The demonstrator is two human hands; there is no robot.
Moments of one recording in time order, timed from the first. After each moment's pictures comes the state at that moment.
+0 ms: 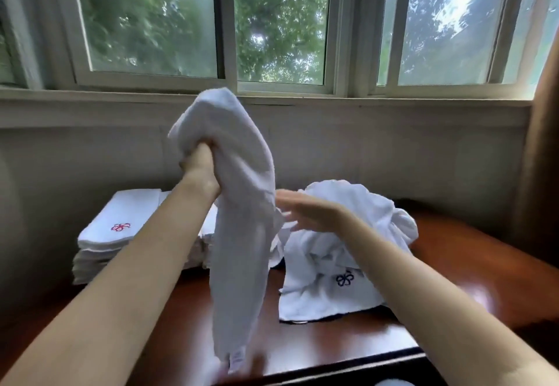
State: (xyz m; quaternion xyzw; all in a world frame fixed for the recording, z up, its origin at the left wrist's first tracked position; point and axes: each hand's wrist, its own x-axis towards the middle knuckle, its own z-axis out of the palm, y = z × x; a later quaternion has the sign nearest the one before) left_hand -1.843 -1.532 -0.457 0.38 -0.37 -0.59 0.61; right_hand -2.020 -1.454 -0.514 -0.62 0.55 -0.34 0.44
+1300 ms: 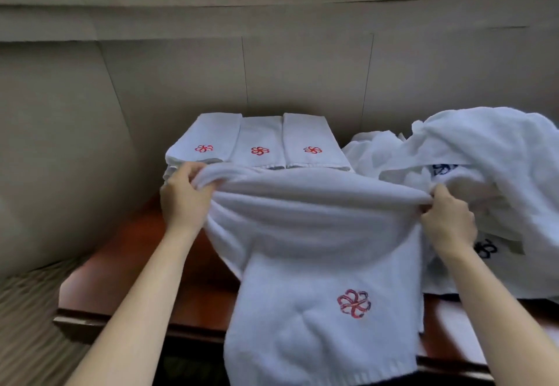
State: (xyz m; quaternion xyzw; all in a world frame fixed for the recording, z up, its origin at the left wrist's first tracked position) left_hand -1.682 -1.571 -0.652 0.58 -0.58 -0.09 0.56; right_hand -2.064 -1.519 -0.694 -0.44 0.84 -0.31 -0.06
